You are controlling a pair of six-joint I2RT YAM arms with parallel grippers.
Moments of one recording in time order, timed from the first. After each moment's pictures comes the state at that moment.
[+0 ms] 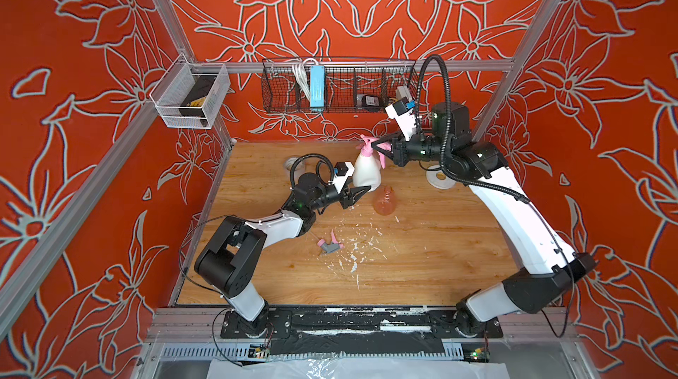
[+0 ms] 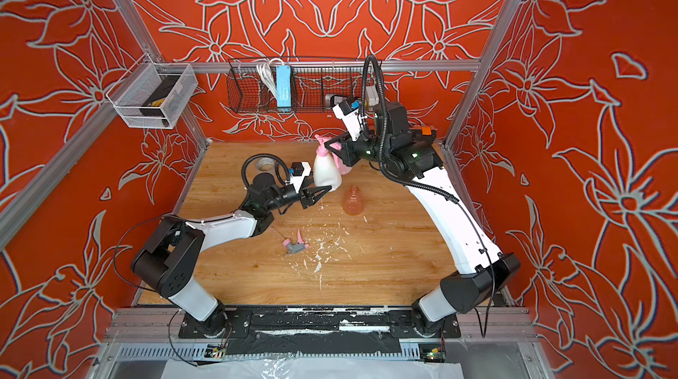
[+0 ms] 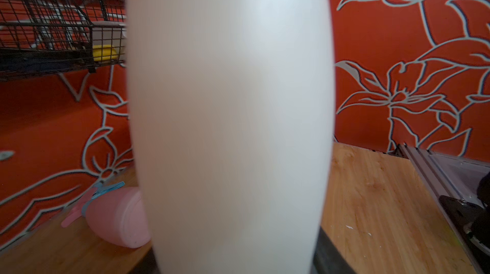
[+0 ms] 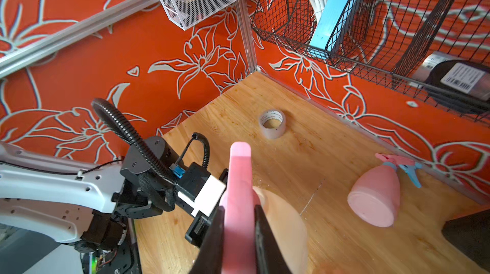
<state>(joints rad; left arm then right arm) -0.46 1.62 0.83 0.83 0.61 0.01 0.53 1.53 1.87 -0.77 -0.51 -0.02</state>
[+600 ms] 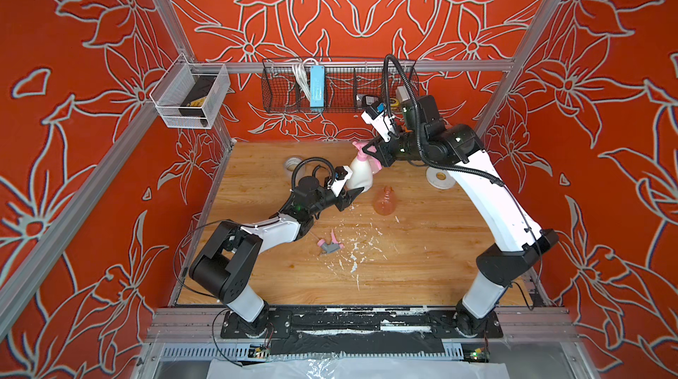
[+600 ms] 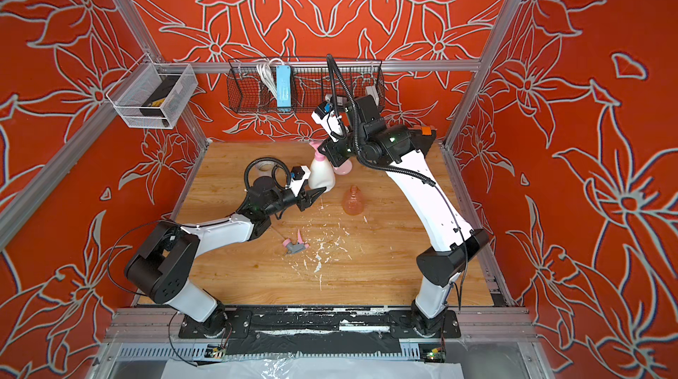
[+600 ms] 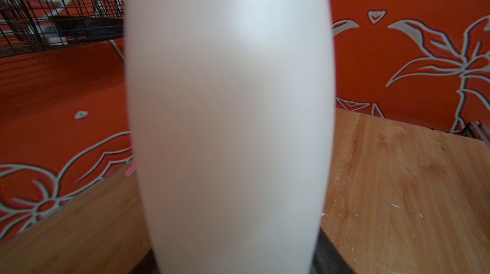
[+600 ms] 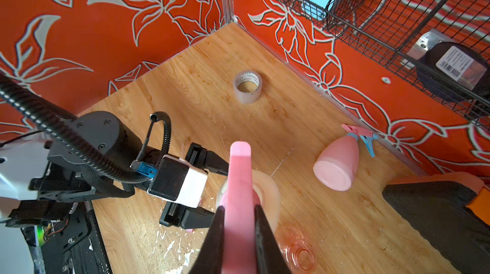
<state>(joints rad) -0.46 1.59 0.77 0.74 0.46 0.11 0.62 1.75 2.19 -1.10 -0.29 -0.16</state>
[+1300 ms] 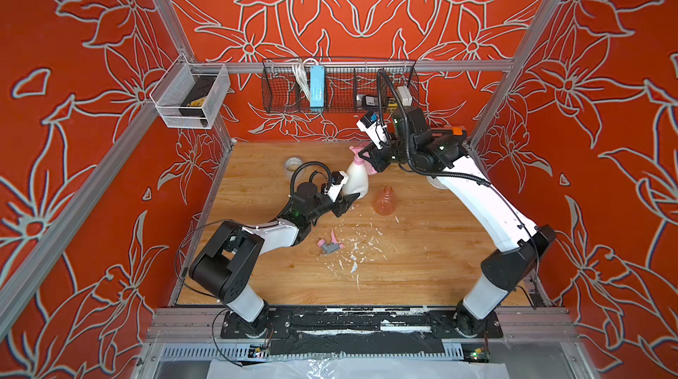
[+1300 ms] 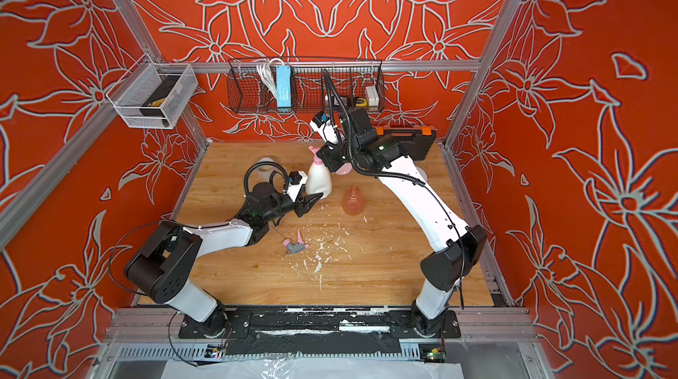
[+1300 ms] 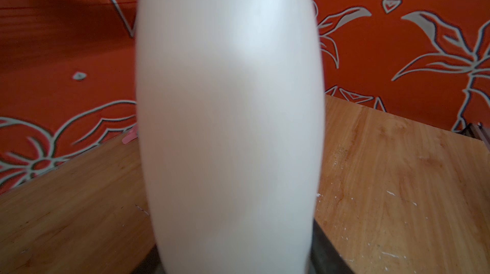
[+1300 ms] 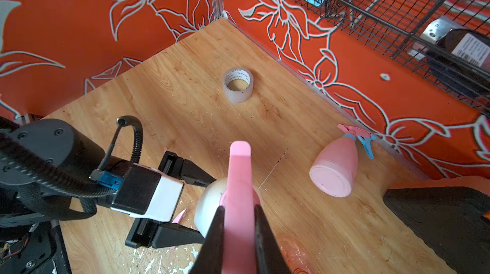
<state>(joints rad) -0.45 1.59 0.70 0.78 0.45 0.05 0.62 1.70 1.94 -0.85 -0.26 -0.16</state>
